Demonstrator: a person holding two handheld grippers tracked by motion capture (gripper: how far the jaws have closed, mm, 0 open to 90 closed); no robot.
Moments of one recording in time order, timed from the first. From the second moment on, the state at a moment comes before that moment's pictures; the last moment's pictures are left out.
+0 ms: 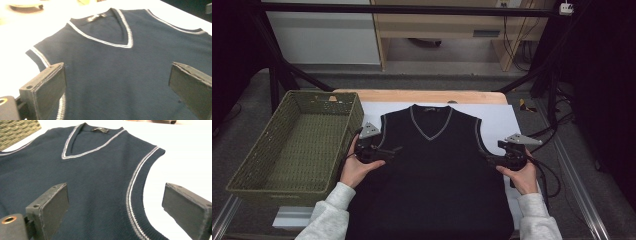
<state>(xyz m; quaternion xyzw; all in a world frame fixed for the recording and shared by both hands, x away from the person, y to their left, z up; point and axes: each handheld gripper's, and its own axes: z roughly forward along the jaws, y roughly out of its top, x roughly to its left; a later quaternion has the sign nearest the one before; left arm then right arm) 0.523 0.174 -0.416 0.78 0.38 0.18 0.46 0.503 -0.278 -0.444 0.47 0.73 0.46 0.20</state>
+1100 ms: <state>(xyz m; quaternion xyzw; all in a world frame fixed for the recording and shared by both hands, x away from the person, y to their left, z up) 0.600 0.204 -0.471 0.77 0.48 0.20 0.36 0.581 -0.269 -0.475 0.50 0.75 0.37 0.20</state>
